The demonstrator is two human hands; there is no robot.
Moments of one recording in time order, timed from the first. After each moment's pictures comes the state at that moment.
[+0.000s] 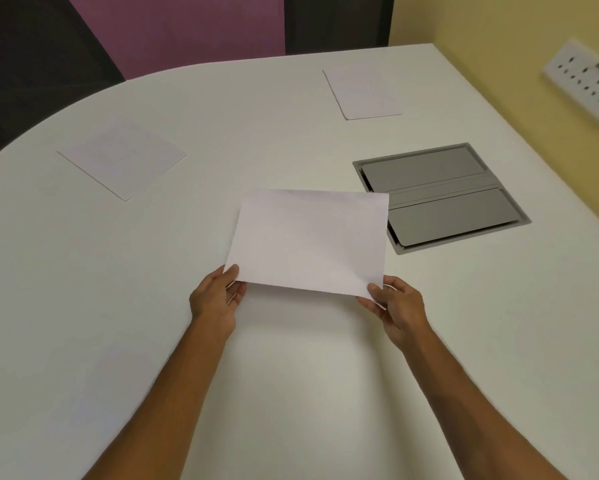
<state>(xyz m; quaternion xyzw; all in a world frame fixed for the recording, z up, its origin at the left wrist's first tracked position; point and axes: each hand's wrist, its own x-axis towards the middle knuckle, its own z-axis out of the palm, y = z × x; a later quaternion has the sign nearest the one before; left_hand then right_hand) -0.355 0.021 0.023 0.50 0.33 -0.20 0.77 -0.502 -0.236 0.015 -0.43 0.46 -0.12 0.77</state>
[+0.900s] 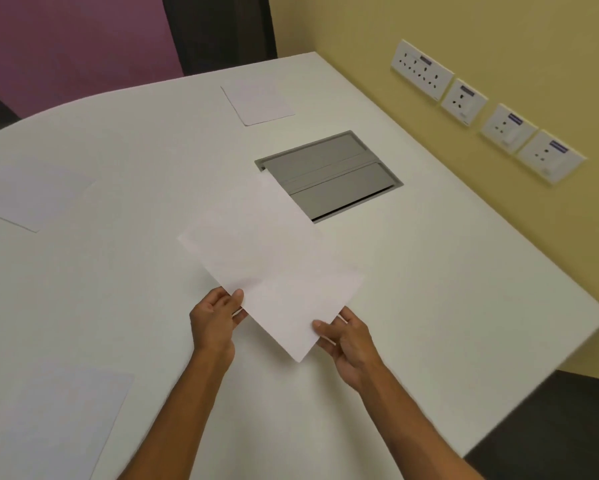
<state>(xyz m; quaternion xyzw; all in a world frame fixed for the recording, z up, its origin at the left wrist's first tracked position) -0.530 -0.056 0.076 0.65 0.12 -0.25 0.71 -0.689 -0.205 0.071 -0.36 0.42 -0.12 0.82</state>
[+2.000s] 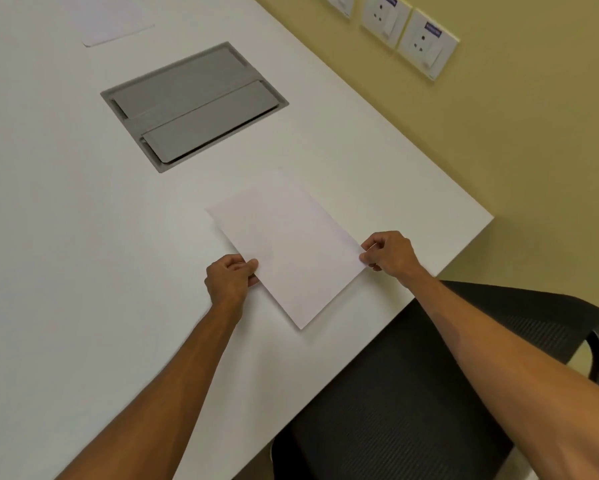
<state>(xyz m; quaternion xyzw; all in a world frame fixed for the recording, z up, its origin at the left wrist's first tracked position) -0.725 -0.268 -0.001 0.76 0.07 -0.33 0.56 -0.925 -0.494 0.026 -0.71 0.55 0.01 0.44</state>
